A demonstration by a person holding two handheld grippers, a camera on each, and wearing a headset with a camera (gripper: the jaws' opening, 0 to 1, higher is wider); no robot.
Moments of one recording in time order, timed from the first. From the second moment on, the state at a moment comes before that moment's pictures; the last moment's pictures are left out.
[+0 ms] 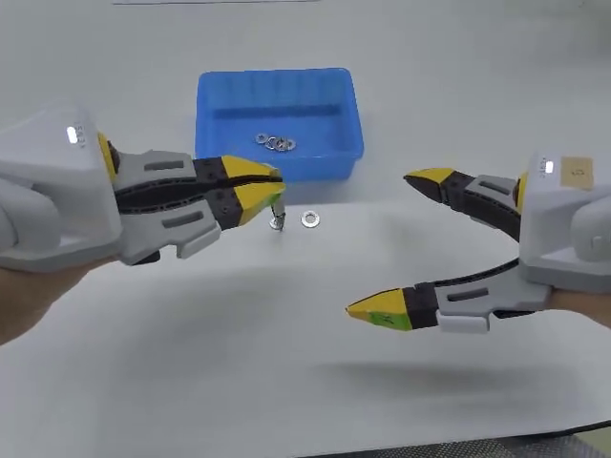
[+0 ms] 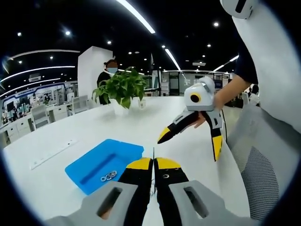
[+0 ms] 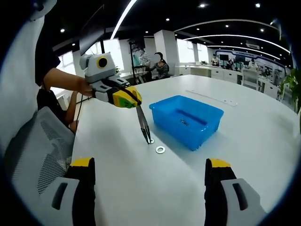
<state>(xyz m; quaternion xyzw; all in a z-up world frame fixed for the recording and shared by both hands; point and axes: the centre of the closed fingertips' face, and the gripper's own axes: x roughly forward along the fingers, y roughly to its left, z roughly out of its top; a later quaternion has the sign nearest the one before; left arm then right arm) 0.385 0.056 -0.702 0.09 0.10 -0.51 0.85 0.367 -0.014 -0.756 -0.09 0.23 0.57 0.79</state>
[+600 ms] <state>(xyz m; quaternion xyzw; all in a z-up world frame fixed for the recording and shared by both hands) 0.383 0.054 -0.705 0.11 0.12 -0.53 0.83 0.364 0.042 -0.751 -0.10 0.22 0.64 0.72</state>
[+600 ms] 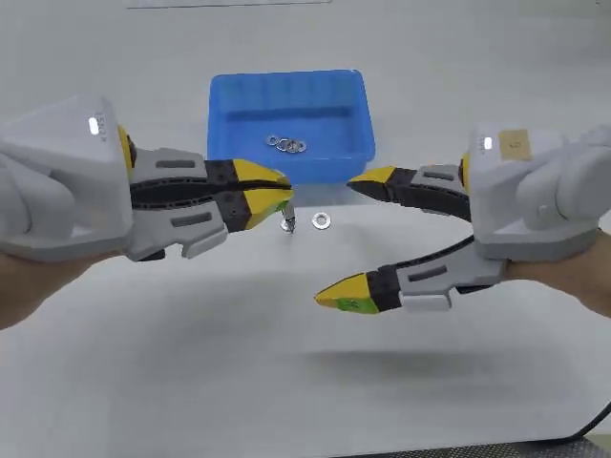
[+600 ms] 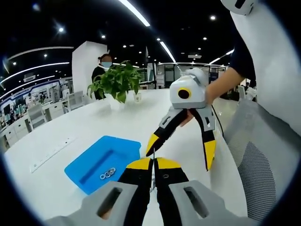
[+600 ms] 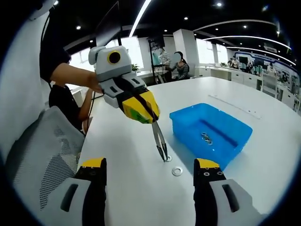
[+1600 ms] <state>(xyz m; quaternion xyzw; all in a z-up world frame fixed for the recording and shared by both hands) 0.377 0.054 -0.710 0.13 0.15 -0.53 0.82 0.375 0.084 -0.762 -0.16 0.20 0.70 0.66</state>
